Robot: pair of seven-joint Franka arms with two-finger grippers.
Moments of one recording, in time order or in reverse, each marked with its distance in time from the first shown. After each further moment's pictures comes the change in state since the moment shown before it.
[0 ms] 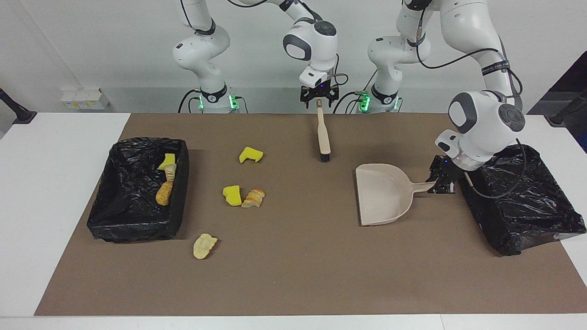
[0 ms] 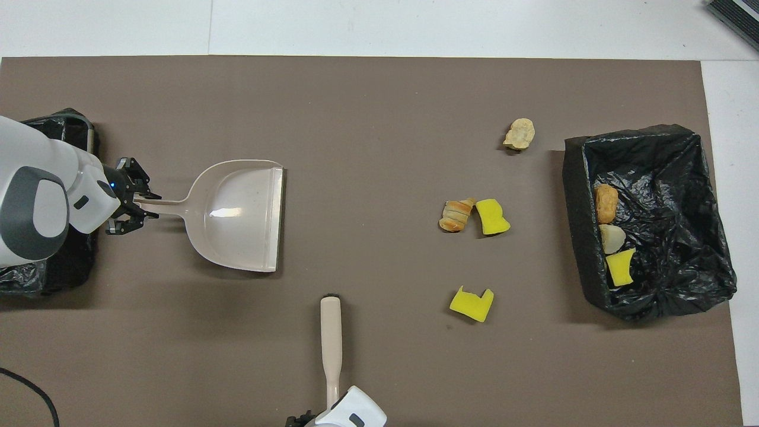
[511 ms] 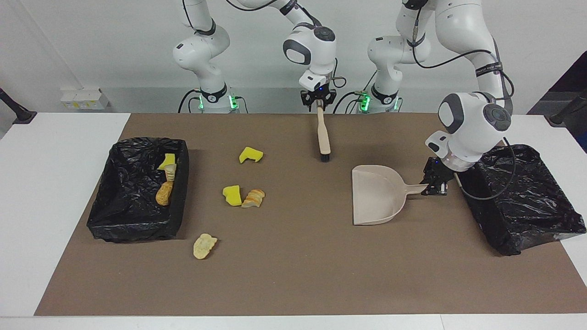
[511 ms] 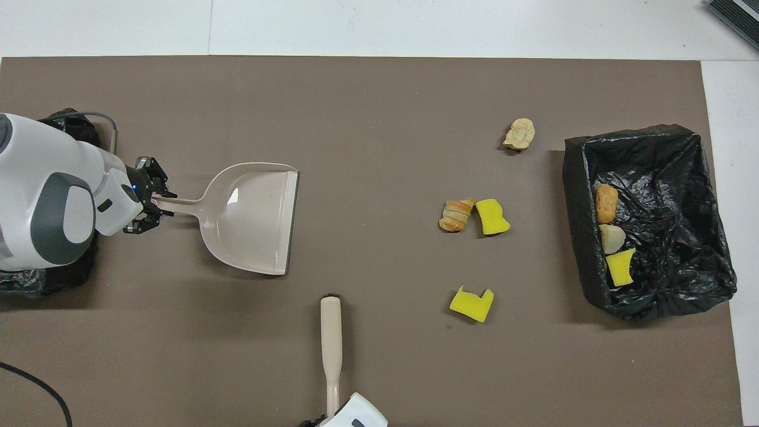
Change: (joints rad) left arm -0.027 -0.001 -0.001 -0.006 0.037 0.042 0.005; right arm 0.007 0.029 -0.002 -0.009 0.001 0.047 0.008
